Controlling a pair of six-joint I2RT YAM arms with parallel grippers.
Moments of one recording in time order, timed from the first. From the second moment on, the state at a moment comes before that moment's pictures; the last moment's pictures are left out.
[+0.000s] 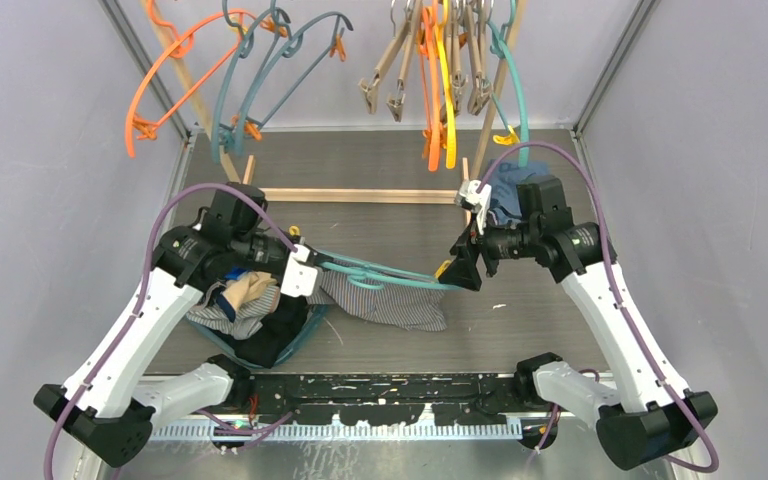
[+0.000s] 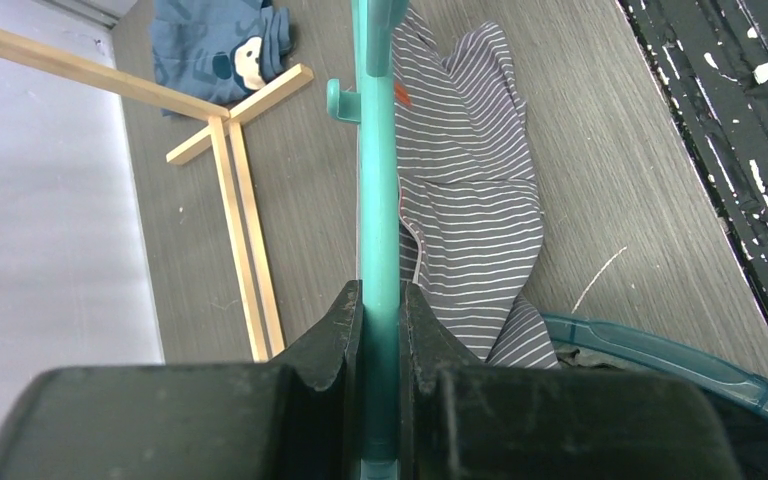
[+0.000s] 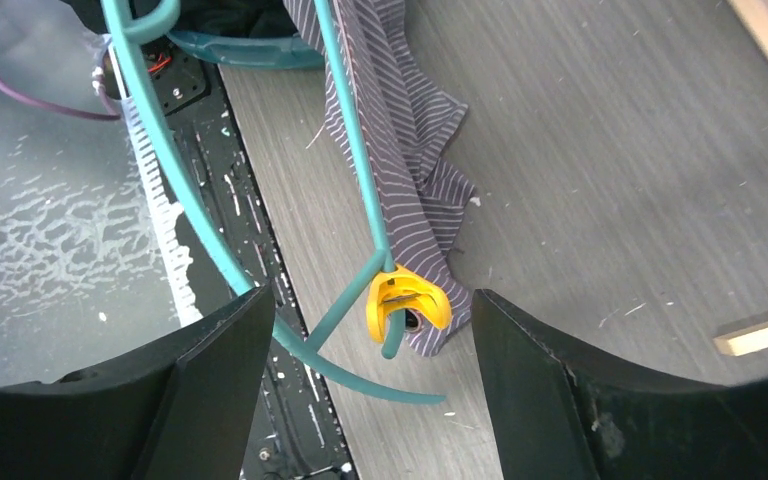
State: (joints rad) left arm -0.51 1.03 1.24 -1.01 0.81 1.33; right arm 0.29 1.01 1.15 -0.92 -0.85 -0.38
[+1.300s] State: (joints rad) left arm -0.51 1.03 1.22 -0.96 0.84 1.24; right arm 0.22 1.12 1.12 -1.00 -0.91 -0.51
